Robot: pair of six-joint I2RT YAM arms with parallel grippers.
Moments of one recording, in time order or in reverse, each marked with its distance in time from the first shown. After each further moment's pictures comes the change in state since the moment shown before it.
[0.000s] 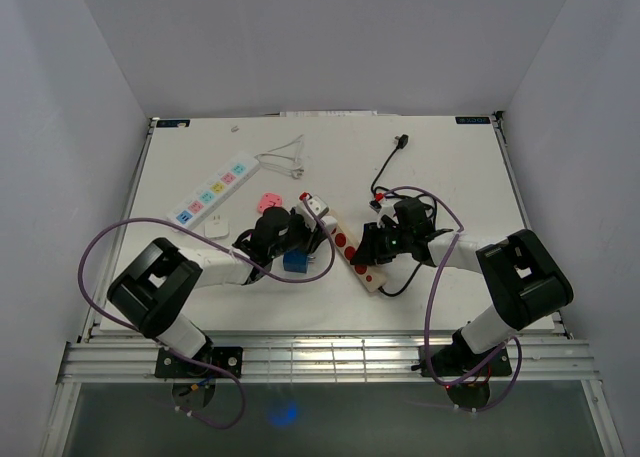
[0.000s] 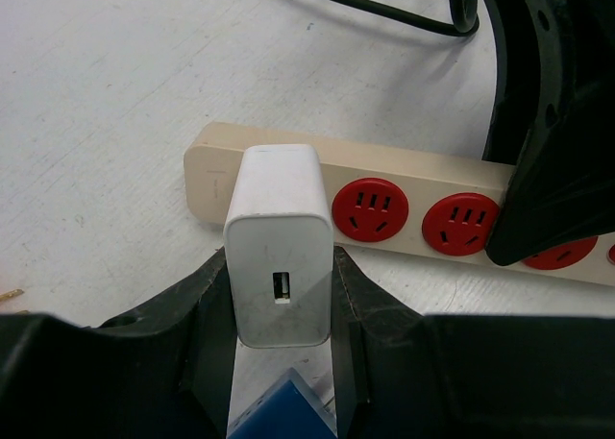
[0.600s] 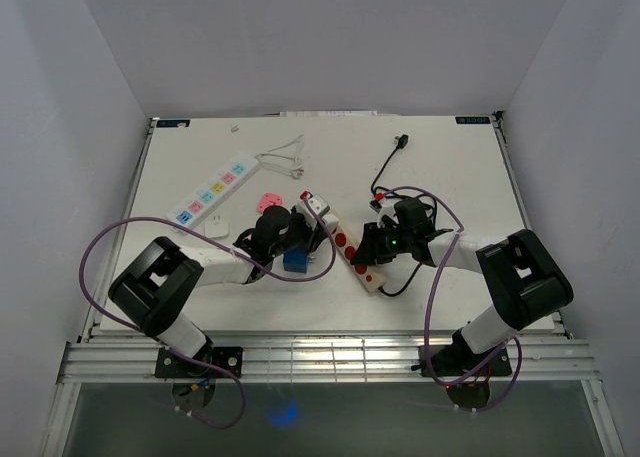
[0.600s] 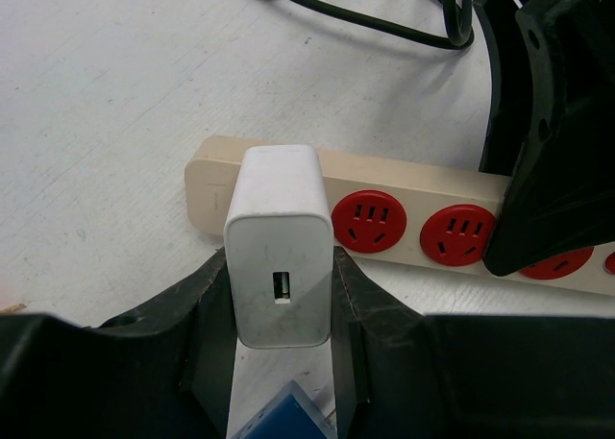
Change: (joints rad) left arm 0.000 0.014 0.010 0.016 0.008 0.002; right arm 0.000 0.000 0.000 0.000 0.000 0.000
